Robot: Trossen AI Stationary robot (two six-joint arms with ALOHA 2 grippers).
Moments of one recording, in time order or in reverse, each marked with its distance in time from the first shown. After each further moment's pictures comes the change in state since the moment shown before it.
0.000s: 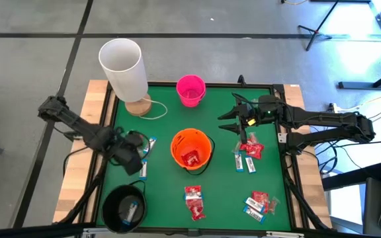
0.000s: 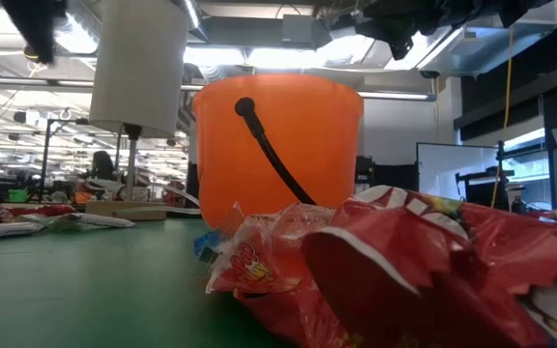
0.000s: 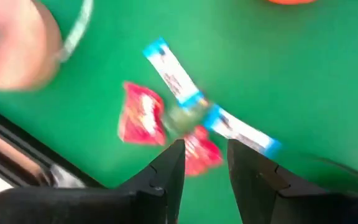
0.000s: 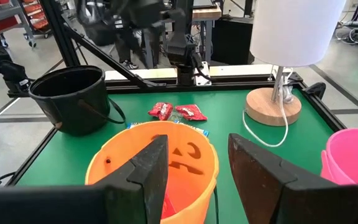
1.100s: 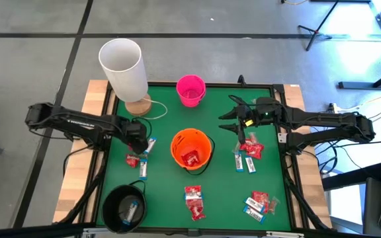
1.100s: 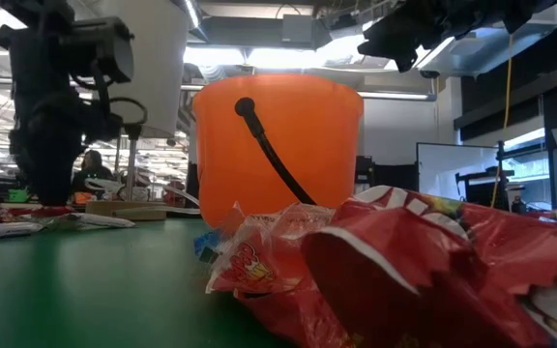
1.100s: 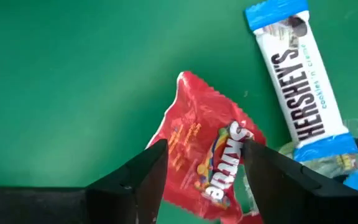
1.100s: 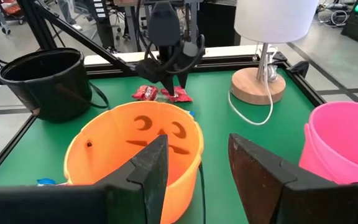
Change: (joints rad) left arm 0.526 -0.188 -0.692 0.582 0.202 0.223; right arm 0.000 0.000 -0.030 -0.032 0.066 -0.002
